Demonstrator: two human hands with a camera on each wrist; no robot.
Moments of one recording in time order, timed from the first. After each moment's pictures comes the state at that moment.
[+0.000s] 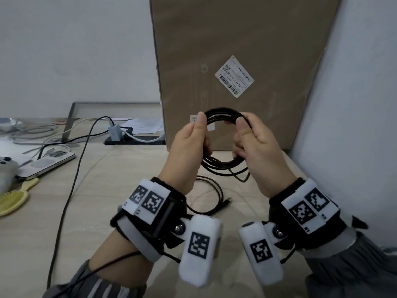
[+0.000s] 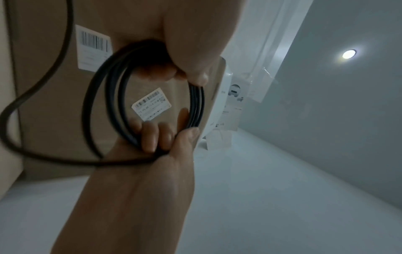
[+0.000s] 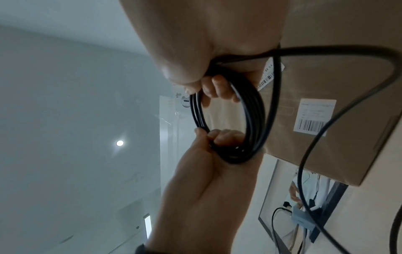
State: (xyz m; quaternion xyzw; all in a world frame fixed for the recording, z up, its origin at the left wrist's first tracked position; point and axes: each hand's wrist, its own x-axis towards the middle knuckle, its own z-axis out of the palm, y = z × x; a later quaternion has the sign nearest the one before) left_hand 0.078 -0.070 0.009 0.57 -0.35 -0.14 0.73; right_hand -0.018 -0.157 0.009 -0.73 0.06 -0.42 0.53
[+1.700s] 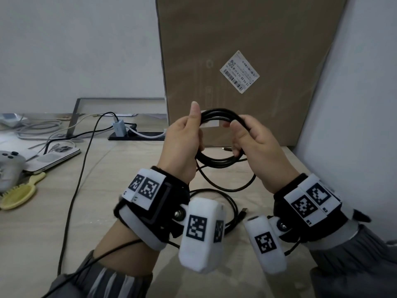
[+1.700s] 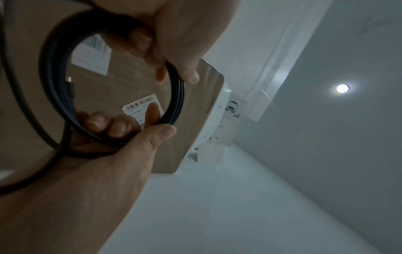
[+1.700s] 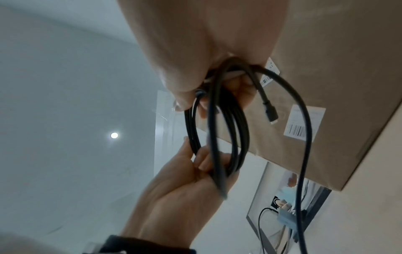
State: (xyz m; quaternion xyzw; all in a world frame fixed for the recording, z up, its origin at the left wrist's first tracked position) left_hand 0.086 -0.062 0.015 0.56 -0.28 -0.16 0.76; right_hand -0.014 -0.162 0.000 -0.78 0.03 -0.40 0.49
